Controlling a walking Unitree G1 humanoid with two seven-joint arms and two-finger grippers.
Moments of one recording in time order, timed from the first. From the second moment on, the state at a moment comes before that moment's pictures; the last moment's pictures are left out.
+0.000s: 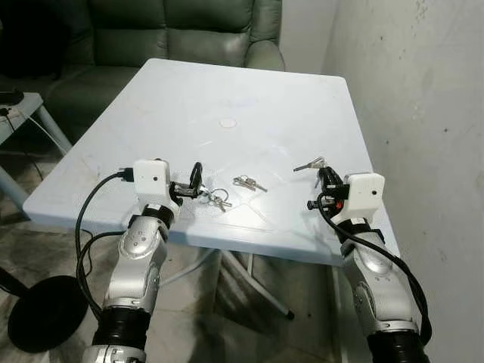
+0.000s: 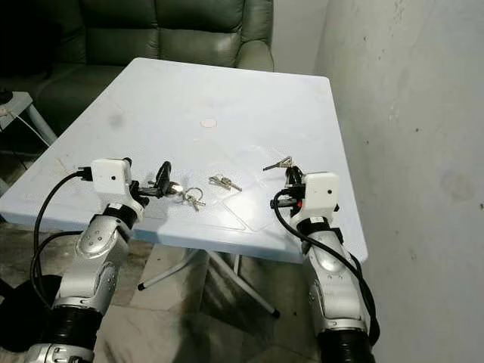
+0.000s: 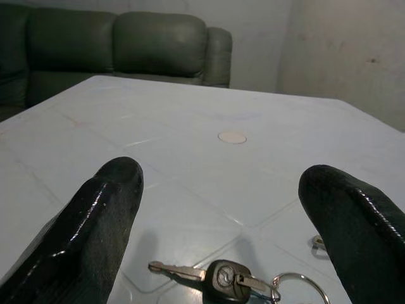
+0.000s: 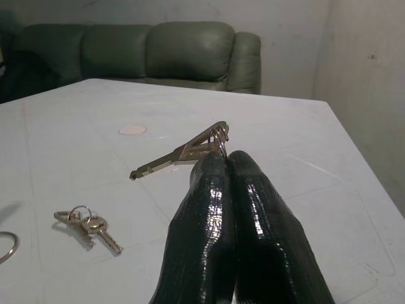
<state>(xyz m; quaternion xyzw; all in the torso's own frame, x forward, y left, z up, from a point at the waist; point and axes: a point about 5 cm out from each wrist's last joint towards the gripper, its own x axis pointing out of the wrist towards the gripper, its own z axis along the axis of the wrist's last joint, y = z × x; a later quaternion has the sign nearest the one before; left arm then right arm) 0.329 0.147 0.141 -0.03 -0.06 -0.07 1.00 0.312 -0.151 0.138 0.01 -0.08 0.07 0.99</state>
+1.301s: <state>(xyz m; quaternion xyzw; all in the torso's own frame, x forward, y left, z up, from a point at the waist) 0.331 0.157 0.139 -0.05 -0.05 -0.02 1.00 0.317 -0.149 0.136 -0.01 -0.07 0.08 0.99</state>
